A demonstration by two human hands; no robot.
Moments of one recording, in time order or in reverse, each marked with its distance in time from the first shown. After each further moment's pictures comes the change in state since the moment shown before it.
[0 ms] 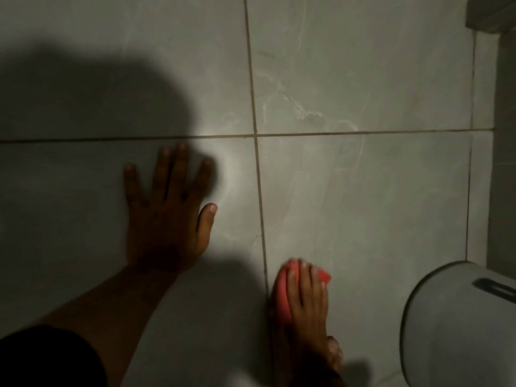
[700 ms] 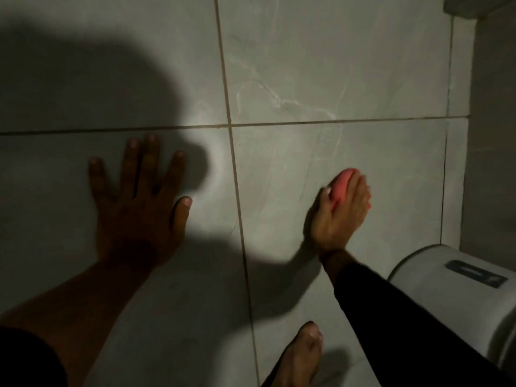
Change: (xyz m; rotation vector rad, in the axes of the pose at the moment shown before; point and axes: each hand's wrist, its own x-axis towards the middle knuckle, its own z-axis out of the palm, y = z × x) left_hand 0.000 0.000 -0.006 -0.027 -0.061 -0.005; right_hand 0.150 0.098 -0.030 0.368 0.214 0.700
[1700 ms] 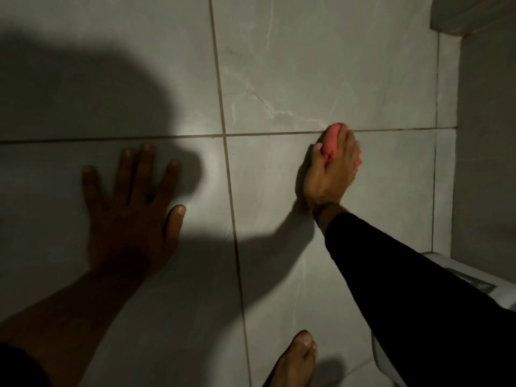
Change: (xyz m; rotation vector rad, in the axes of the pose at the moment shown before) left_hand 0.001 0.002 -0.002 -0.037 -0.003 -0.021; right_hand 0.083 -0.068 -0.004 0.014 0.042 -0.162
